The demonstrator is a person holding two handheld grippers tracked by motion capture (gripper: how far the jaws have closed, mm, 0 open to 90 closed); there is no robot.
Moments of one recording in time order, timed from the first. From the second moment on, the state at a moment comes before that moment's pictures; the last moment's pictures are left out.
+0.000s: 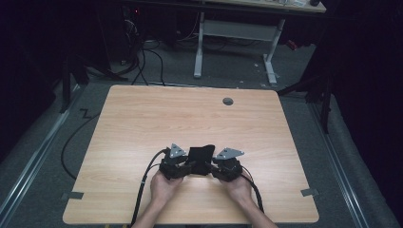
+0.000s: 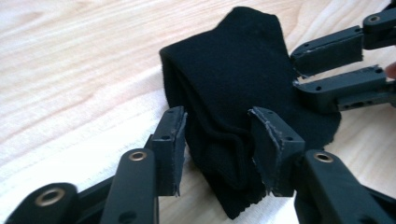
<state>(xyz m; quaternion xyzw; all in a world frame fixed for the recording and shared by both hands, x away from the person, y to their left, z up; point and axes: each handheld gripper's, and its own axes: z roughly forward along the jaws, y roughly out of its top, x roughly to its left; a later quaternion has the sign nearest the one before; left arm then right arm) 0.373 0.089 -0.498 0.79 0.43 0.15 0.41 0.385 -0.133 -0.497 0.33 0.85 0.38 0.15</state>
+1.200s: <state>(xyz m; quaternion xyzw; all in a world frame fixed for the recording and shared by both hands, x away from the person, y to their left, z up) 0.372 0.072 -0.504 0.80 0.43 0.11 0.41 0.402 -0.138 -0.490 0.37 0.83 0.38 0.16</state>
